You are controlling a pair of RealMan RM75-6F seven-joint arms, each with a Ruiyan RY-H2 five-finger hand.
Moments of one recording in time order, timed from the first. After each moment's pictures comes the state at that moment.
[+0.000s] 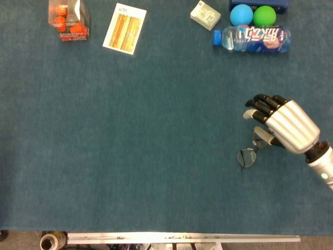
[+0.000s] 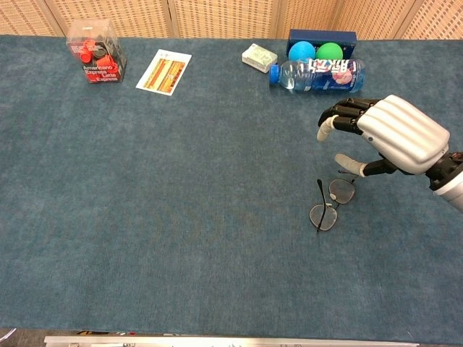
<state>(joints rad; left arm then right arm) -0.05 -1.17 -0.03 -1.51 1.44 1.46 0.04 0.46 -1.54 -0.09 -1.20 -1.81 1.41 -0.02</state>
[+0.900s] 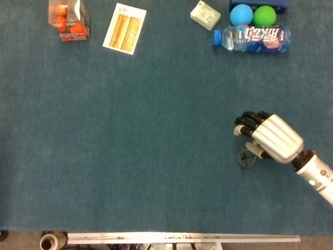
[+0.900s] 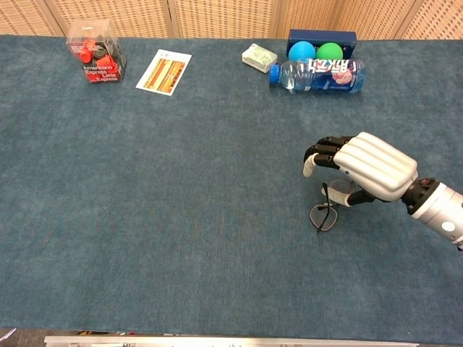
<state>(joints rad) -0.04 -1.18 -0.03 -1.49 1.44 1.46 0.01 0.45 -1.63 -0.14 -1.11 -1.82 1.32 0.01</state>
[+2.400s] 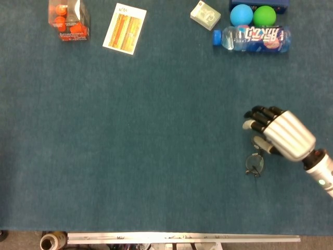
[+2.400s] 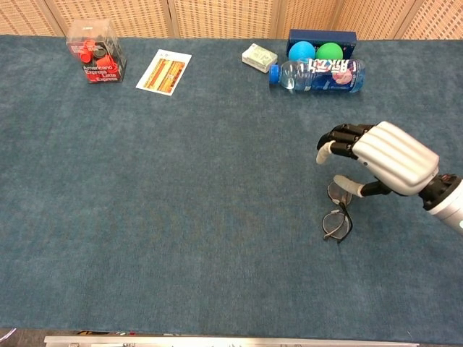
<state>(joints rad) -0.05 -1.17 -0.03 -1.51 1.45 1.45 0.04 0.42 -1.62 -0.12 -1.04 -1.84 1.45 0.04</state>
